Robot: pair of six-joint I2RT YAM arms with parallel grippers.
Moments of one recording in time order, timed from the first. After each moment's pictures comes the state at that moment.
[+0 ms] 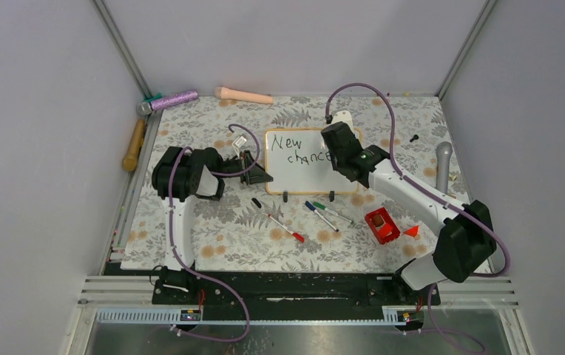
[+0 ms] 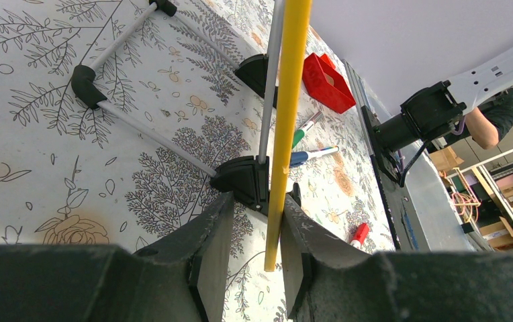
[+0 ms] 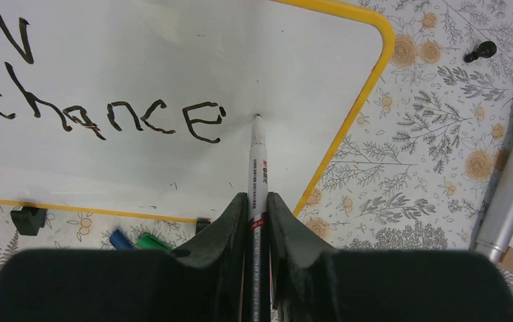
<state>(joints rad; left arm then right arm) -0.14 2.30 0.90 1.46 1.33 -0.80 0.64 1.48 1.21 -0.55 0.52 0.21</state>
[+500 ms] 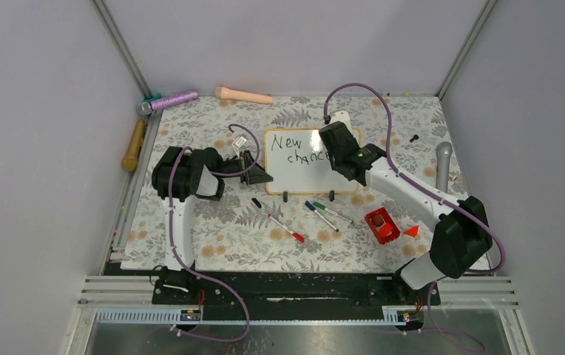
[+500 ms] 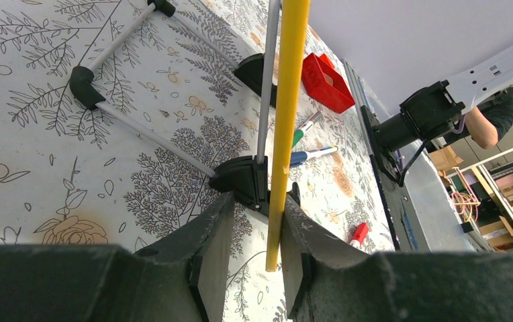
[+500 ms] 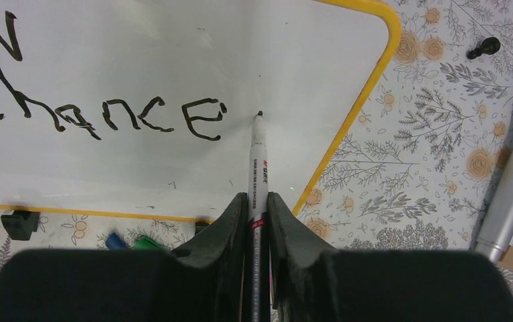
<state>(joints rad) -0.14 2.30 0.90 1.46 1.33 -0.81 0.63 1.52 1.22 -0.55 0.53 0.22</state>
